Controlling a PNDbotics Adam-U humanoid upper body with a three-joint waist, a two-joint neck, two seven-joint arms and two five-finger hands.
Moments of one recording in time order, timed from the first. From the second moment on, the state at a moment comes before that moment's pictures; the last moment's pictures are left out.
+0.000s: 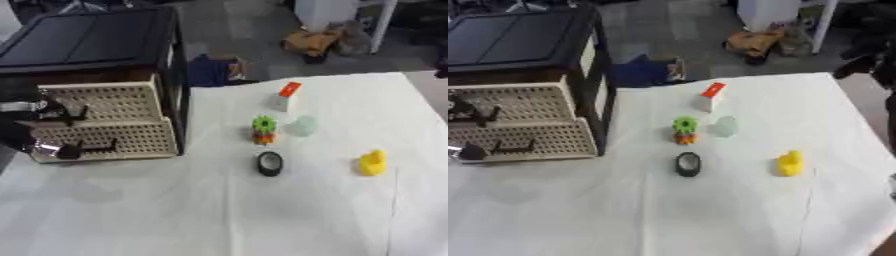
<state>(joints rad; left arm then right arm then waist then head) -0.95 0.80 -0.28 -1.37 -0.72 -0.27 -0.84 -0.37 -0.57 -0.14 -1.98 -0.01 -0.12 -0.20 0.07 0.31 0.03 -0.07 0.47</state>
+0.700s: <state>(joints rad) -0.85 0.87 -0.29 -1.49 -0.69 -0.22 -0.80 -0.37 -0.56 -0.14 -1.98 -0.01 -0.12 -0.20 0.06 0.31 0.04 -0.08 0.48</state>
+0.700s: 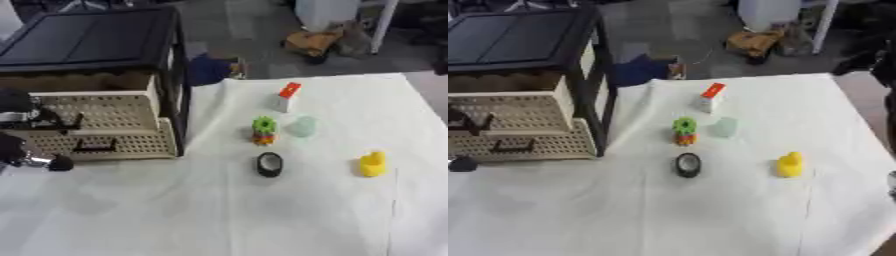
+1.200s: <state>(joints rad) -0.78 0.93 -0.29 -1.58 -0.62 -0.13 -0.74 -0.38 -0.56 -0.14 -1.98 -0.01 -0.12 -0.21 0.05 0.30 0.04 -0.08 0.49</state>
